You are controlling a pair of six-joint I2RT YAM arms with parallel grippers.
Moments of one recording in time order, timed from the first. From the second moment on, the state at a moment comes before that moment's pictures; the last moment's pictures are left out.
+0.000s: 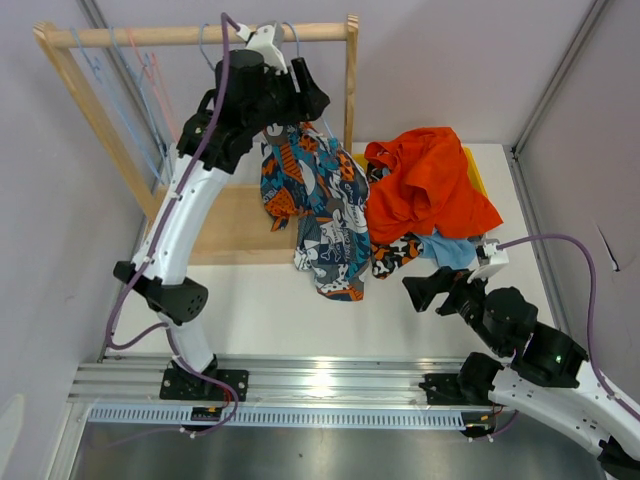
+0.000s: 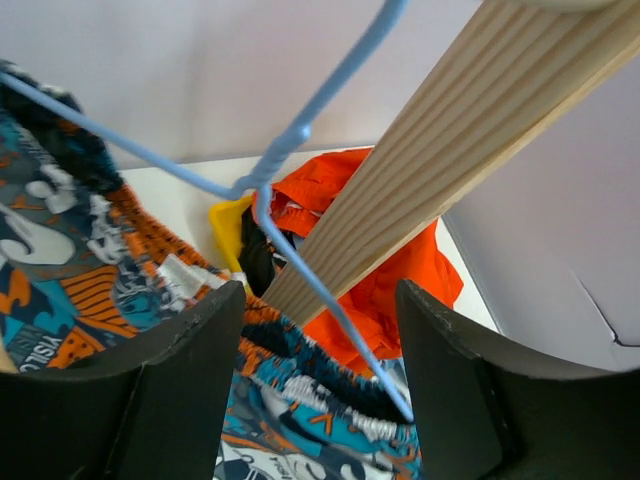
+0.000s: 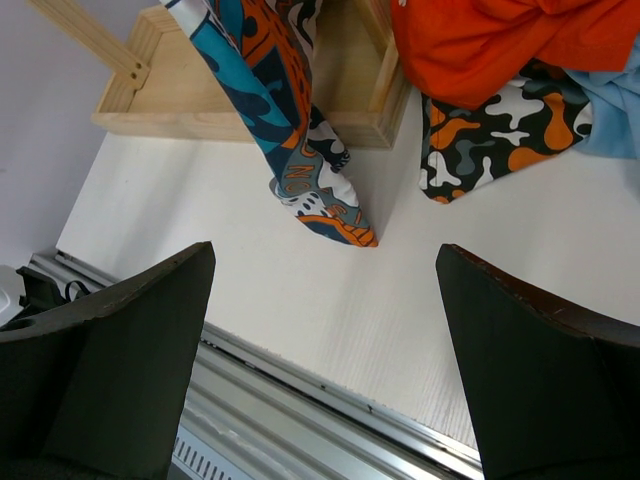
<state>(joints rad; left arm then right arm) -0.50 1.79 2.36 -0.77 0.01 -0.43 0.97 0.36 0.71 -0.58 0.45 0.60</state>
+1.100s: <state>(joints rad) -0.53 1.63 2.40 -0.88 -0.06 -0.50 1.11 1.11 1.31 -0.33 0.38 0.32</state>
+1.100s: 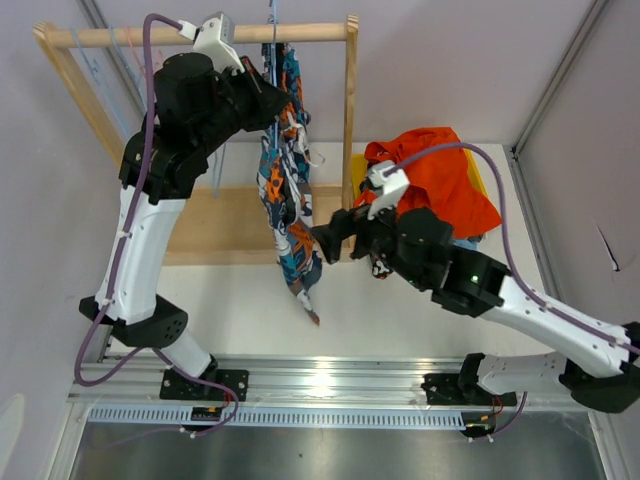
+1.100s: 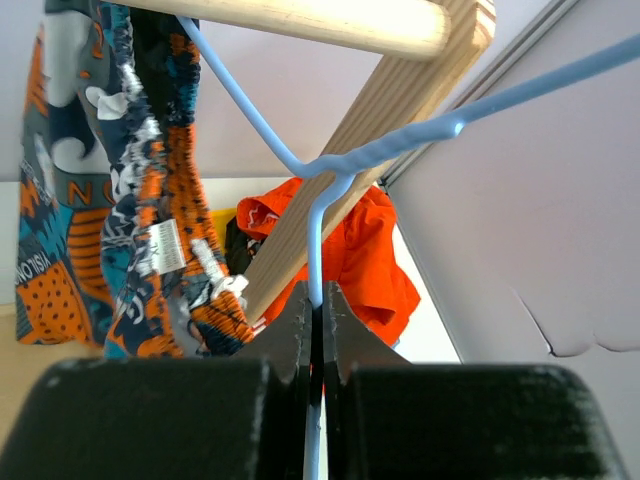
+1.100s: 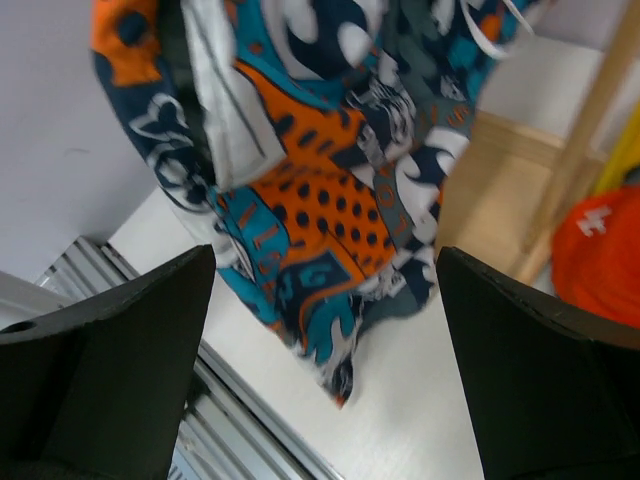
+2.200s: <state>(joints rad) -0.53 1.54 2.31 -0.95 -0.08 -0.46 1.50 1.31 1.02 0.09 0.61 0.35</state>
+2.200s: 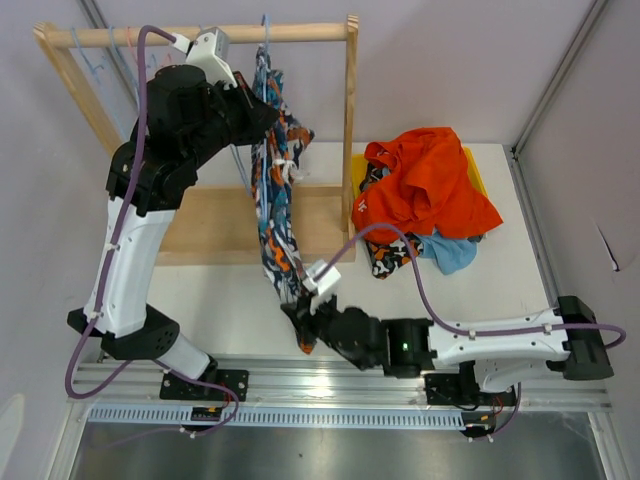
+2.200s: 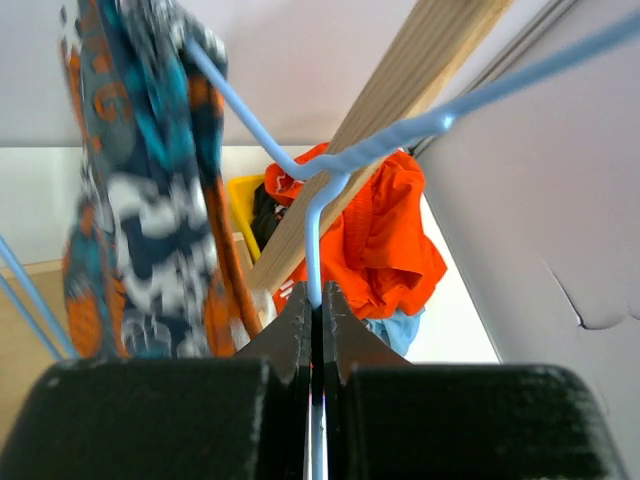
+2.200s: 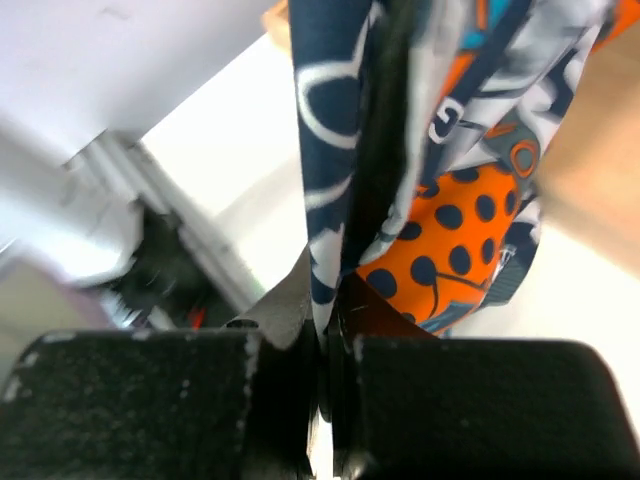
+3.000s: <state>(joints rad) -0.57 1.20 1.75 -0.87 0.09 -0.47 1.06 1.46 1.44 -0.12 0.52 0.25</state>
